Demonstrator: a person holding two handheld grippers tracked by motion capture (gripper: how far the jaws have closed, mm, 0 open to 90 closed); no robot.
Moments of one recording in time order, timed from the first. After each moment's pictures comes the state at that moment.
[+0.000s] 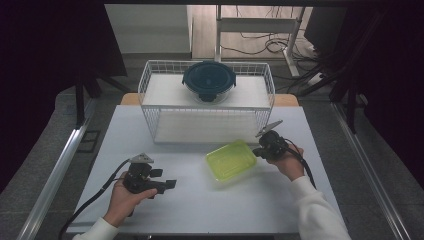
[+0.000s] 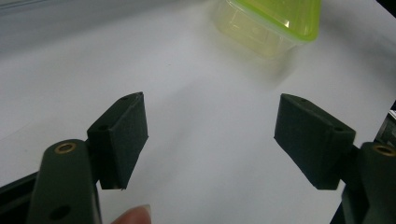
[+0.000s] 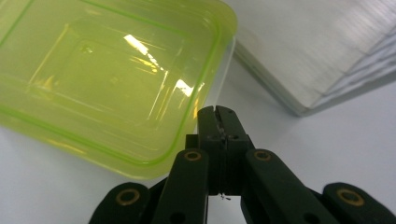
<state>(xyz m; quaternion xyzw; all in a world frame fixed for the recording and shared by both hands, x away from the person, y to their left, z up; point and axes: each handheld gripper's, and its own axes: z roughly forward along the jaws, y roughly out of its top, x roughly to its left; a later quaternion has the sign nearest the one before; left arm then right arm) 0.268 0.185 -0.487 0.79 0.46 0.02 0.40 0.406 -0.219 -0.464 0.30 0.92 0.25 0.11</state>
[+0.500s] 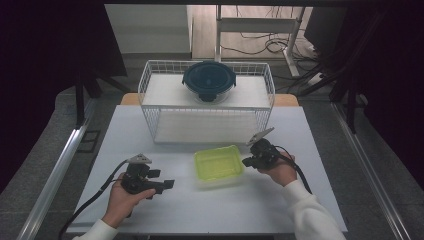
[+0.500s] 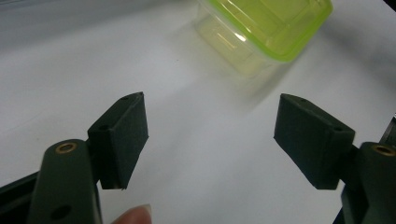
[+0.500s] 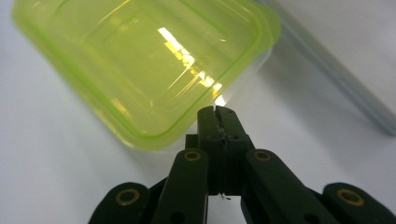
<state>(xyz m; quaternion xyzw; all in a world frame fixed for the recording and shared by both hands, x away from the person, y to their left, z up) 0.265 0.189 -0.488 0.78 0.47 0.02 0.40 0.378 -0.194 -0.468 0.27 0.93 0.27 0.05</state>
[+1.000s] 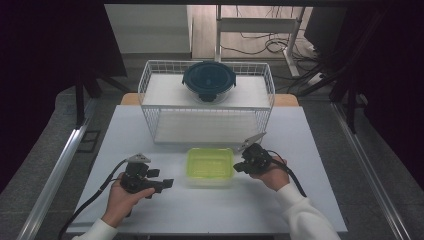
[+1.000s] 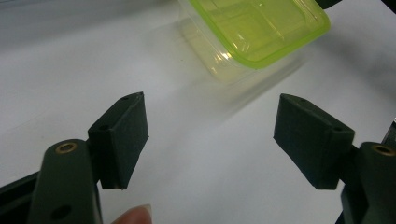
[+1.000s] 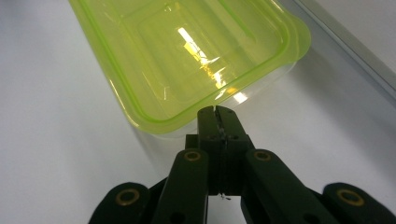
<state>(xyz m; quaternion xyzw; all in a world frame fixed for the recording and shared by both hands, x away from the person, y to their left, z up) 0.267 0.192 -0.489 0.78 0.48 0.02 0.40 0.364 -0.173 -0.471 0.25 0.93 0.28 0.03</state>
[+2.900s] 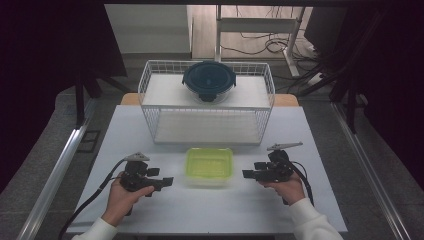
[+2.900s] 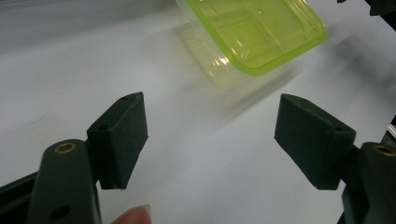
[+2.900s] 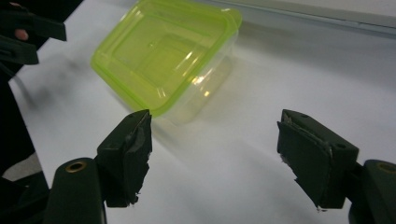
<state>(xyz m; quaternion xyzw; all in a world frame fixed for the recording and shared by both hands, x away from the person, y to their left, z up) 0.271 0.195 -0.491 0.77 0.48 0.01 0.41 0.339 -0.234 -0.476 0.42 0.81 0.40 -0.03</state>
